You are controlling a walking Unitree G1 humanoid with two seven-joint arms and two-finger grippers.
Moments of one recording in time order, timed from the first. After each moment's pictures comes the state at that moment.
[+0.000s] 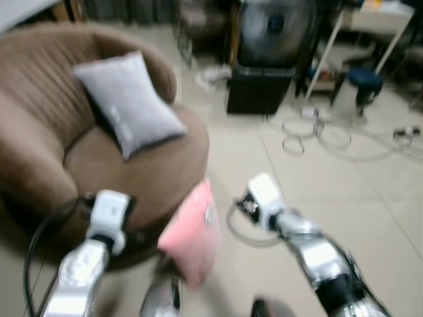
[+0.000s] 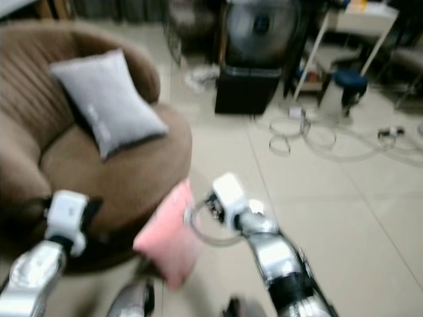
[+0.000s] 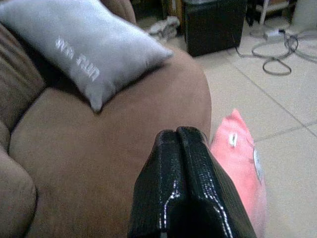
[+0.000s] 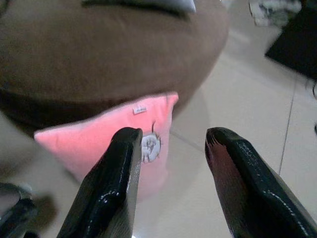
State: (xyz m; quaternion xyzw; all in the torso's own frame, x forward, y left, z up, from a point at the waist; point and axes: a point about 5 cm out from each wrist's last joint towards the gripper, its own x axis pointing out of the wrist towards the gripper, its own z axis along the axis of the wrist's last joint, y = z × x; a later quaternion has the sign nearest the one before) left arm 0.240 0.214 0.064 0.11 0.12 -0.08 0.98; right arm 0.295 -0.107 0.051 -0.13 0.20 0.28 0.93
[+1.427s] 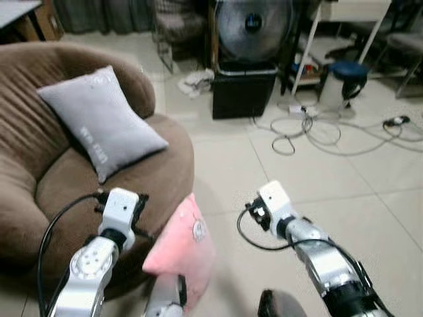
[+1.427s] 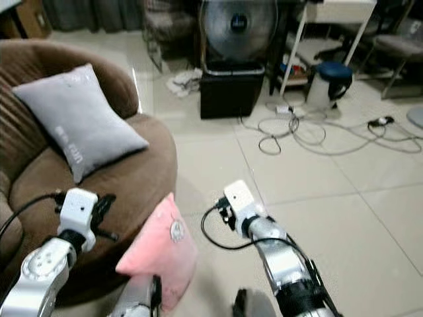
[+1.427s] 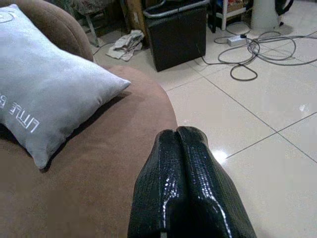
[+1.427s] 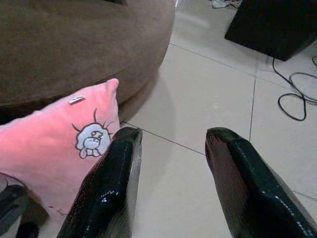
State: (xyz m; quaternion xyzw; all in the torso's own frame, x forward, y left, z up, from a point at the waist) left arm 0.244 0.201 0.067 0.11 0.11 -0.11 0.98; right arm 0.285 -0.126 0.039 -0.12 0.21 0.24 0.94
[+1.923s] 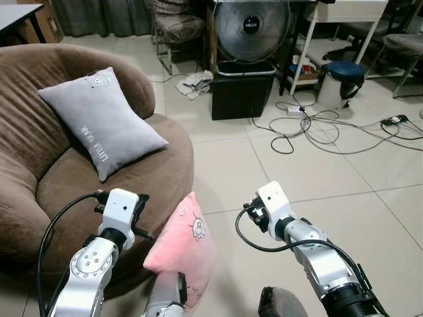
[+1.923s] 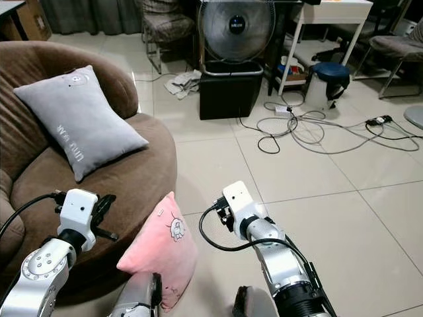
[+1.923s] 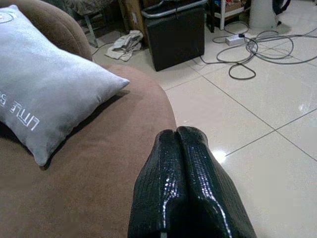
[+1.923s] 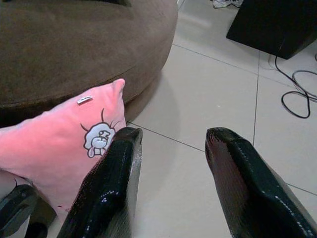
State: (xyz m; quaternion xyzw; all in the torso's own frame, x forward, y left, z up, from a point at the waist) left arm 0.244 0.200 0.067 0.11 0.11 -0.11 0.98; right arm 0.283 -0.123 0.042 -0.12 0.21 0.24 0.94
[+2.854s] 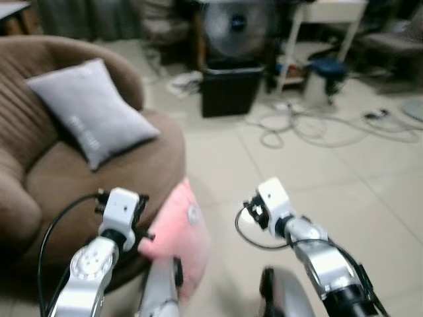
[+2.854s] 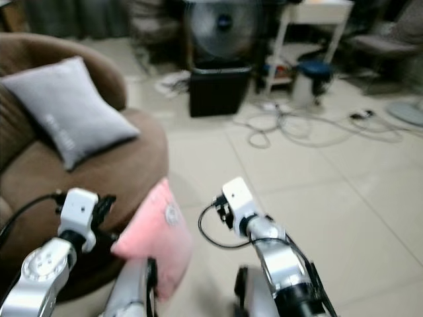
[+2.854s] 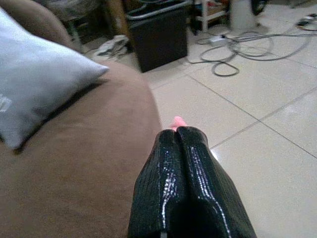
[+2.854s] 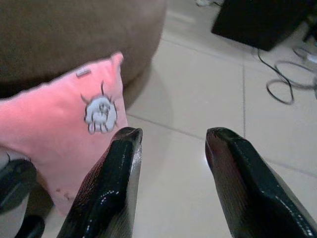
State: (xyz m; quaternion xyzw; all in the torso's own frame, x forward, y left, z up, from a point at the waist) left arm 0.245 0.200 0.067 0.11 0.12 -0.12 0.98; right arm 0.282 -0.122 0.050 -0.12 0.21 0.24 0.94
